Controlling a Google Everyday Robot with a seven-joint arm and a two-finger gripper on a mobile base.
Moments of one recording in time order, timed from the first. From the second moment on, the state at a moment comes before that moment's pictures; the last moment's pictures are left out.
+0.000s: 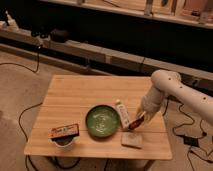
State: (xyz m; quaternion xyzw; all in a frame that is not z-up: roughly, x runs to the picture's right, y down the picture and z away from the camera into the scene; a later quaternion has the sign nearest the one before) arm 0.204 0.173 0.750 -0.38 -0.26 -0.22 0.86
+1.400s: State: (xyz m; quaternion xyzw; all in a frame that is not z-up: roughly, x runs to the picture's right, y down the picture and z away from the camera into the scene) arm 0.214 0.213 0.724 -0.38 -0.20 -0.24 0.87
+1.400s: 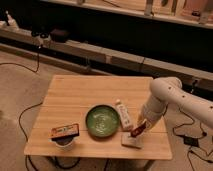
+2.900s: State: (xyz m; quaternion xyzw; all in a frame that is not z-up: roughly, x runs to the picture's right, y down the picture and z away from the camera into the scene) arm 0.189 0.237 0.751 -0.37 -0.25 -0.20 0.87
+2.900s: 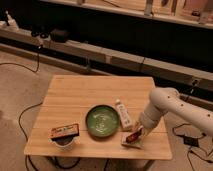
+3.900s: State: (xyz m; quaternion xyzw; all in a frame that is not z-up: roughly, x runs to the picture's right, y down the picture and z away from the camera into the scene) arm 0.195 0.237 0.756 -0.38 -0.26 -0.20 0.86
